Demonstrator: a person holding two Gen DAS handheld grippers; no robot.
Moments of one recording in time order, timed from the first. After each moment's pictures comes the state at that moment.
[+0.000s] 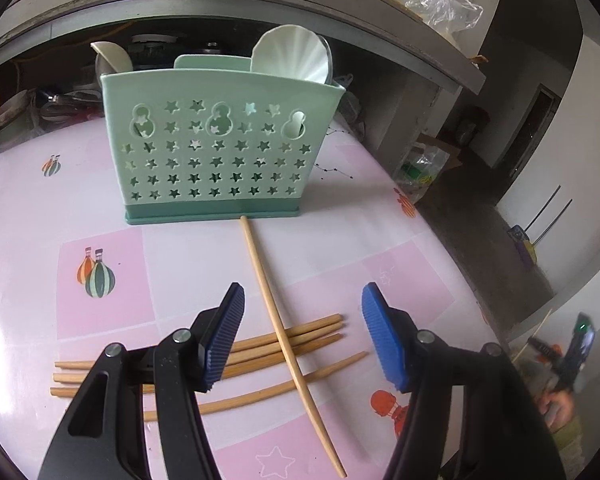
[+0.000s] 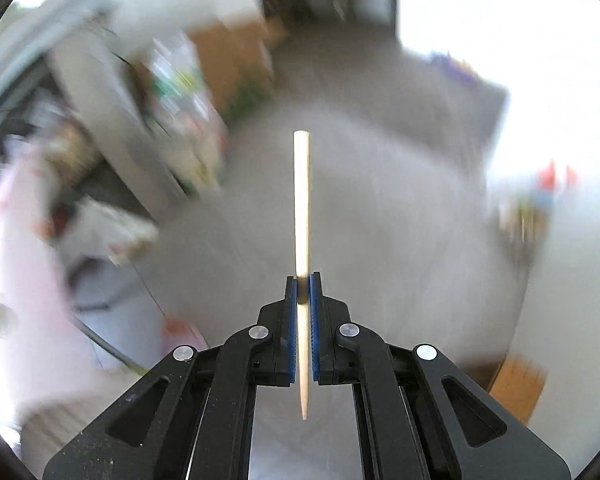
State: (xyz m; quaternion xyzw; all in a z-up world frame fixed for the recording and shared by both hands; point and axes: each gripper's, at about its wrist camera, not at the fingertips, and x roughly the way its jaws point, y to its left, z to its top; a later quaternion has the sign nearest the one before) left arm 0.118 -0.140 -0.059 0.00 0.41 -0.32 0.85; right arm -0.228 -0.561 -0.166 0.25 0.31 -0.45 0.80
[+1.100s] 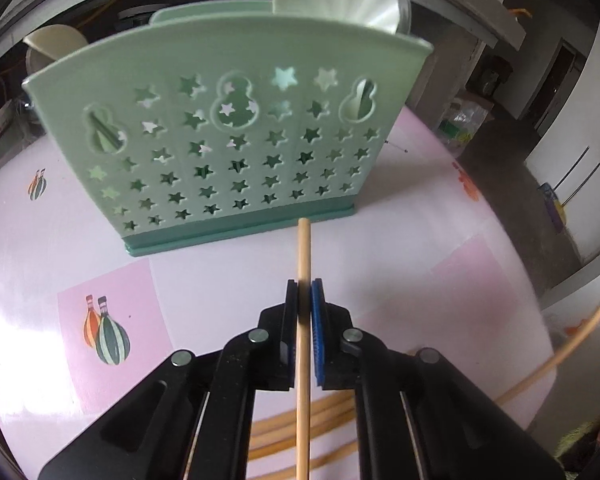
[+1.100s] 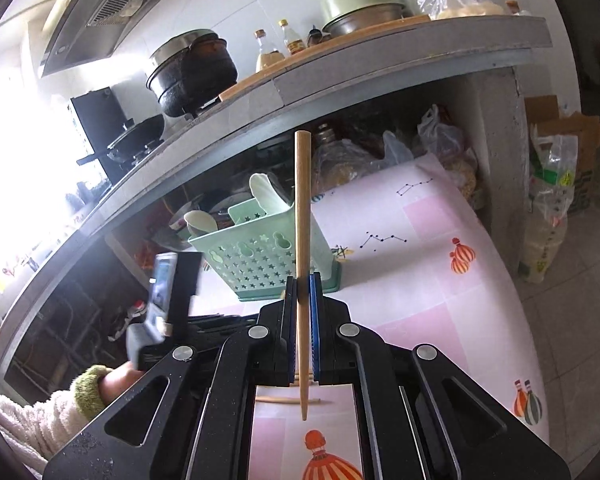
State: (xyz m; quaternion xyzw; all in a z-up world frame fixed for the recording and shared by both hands) left arm 0.186 -0.144 -0.072 0.06 0.47 -0.29 0.83; right arm -0.050 -0.324 0.001 0.20 0.23 0.02 0.95
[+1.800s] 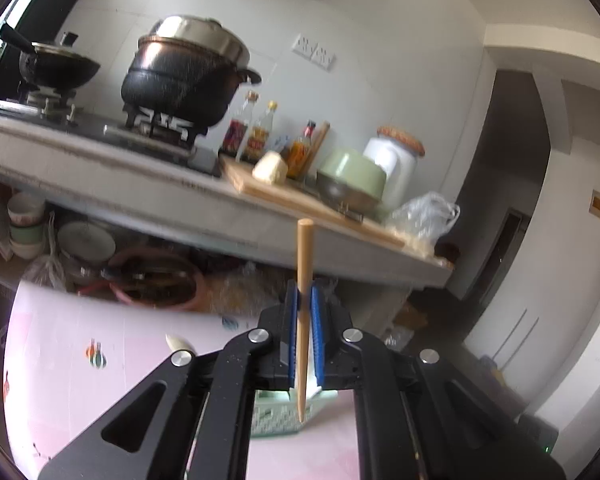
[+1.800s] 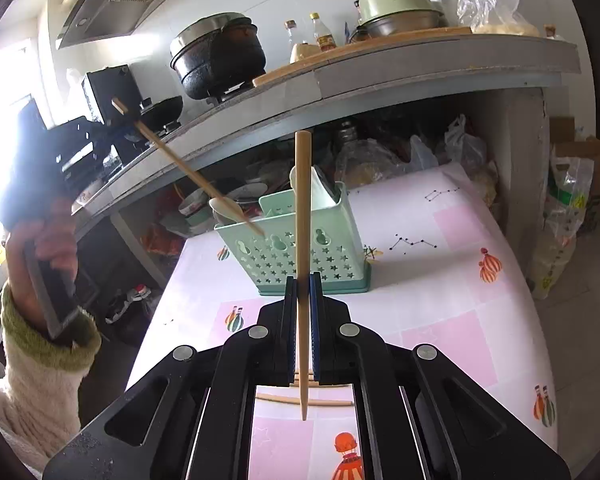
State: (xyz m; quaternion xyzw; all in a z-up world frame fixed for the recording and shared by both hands) left arm 0.189 -0.017 0.154 -0.16 0.17 -0.33 0.91; right arm -0.038 -0.281 0.008 0.16 0.24 0.04 0.96
